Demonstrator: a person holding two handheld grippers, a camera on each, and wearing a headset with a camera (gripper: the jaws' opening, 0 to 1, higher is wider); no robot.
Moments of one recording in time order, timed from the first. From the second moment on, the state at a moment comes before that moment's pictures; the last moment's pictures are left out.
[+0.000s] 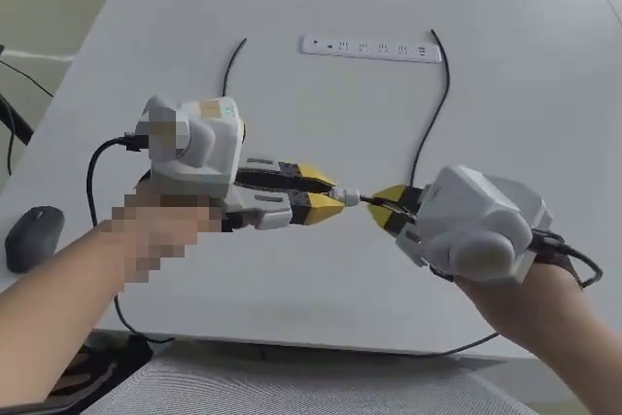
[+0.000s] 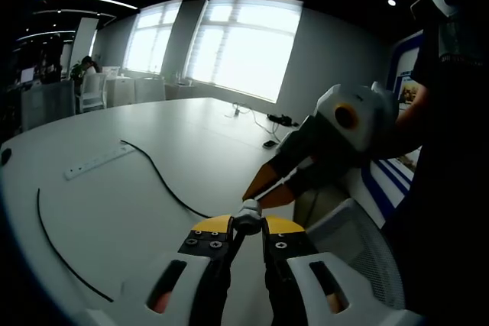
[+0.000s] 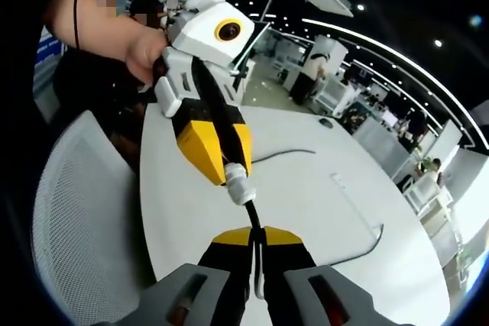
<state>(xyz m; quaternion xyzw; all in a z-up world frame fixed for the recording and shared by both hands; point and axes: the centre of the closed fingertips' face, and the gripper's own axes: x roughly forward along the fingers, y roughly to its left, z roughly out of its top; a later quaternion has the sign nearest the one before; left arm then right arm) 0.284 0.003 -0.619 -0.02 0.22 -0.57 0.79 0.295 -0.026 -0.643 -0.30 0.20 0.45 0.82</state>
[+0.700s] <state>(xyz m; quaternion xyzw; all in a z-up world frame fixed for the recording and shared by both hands) 0.282 -0.003 -0.624 -0.02 0.23 -0.56 0.79 0.321 -0.086 -0.699 -0.13 0.33 0.34 0.87</state>
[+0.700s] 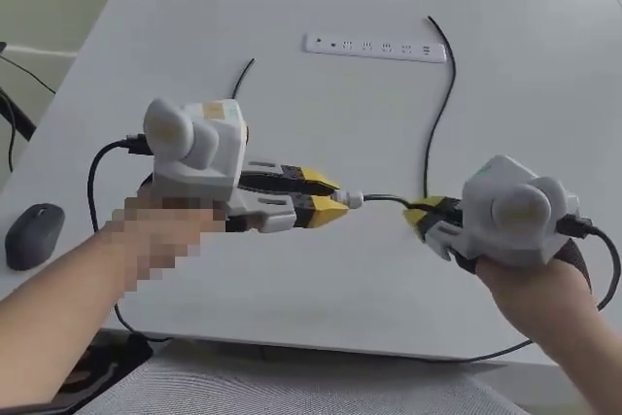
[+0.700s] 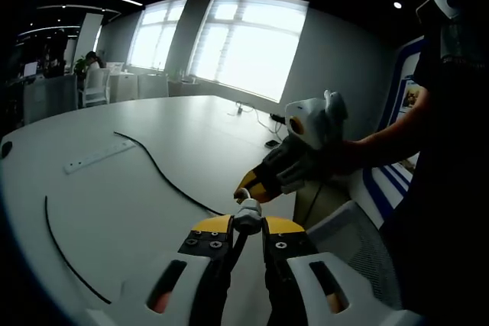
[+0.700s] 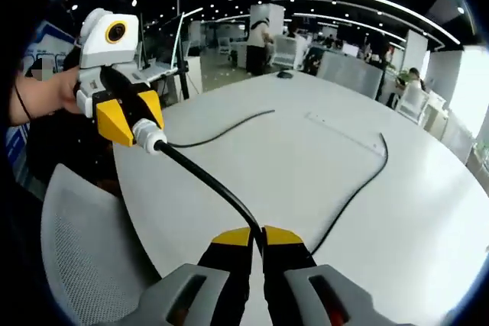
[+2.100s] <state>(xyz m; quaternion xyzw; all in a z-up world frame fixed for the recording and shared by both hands) 0.283 0.000 -0.627 -0.02 0.25 -0.55 0.80 0.291 -0.018 -0.643 -0.34 0.19 0.43 0.82</state>
